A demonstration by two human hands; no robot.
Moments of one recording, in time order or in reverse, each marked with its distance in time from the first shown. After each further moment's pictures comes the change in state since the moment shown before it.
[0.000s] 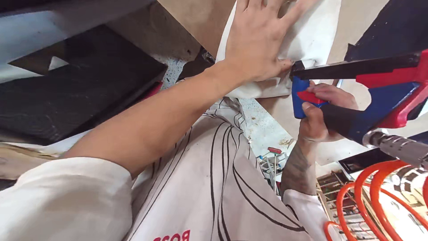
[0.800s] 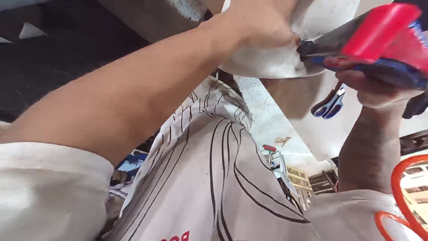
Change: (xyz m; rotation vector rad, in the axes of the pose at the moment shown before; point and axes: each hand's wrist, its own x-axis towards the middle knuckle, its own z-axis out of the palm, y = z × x) left_hand -0.014 -0.008 0.003 -0.320 -0.219 -0.012; right_hand 0.081 0.019 -0.081 -0.086 -0.702 0.018
